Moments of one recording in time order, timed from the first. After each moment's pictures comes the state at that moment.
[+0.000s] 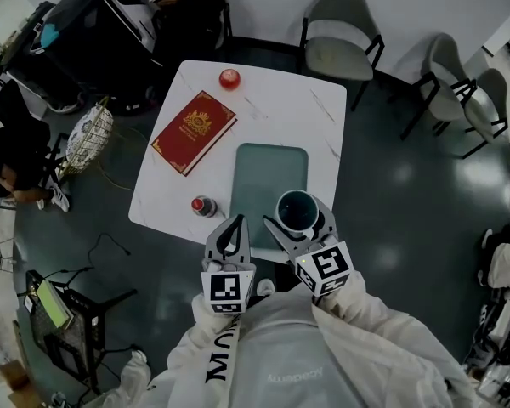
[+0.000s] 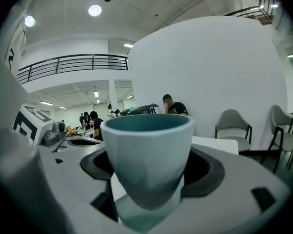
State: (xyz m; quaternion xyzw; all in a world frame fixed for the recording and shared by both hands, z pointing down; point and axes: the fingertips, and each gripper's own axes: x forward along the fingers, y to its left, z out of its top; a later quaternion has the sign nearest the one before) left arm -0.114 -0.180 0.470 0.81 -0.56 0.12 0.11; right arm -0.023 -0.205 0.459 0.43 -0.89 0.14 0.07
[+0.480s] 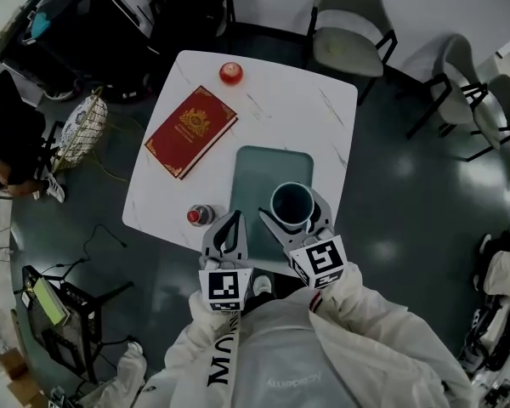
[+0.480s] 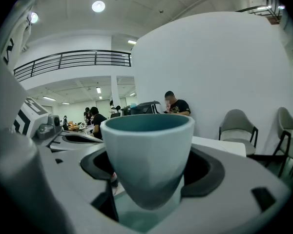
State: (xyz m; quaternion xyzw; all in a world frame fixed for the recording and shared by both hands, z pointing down) left arm -0.122 -0.231 0.498 0.80 -0.57 0.14 0.12; right arm -0.036 -0.268 0.492 0.42 -0.89 0.13 0.09
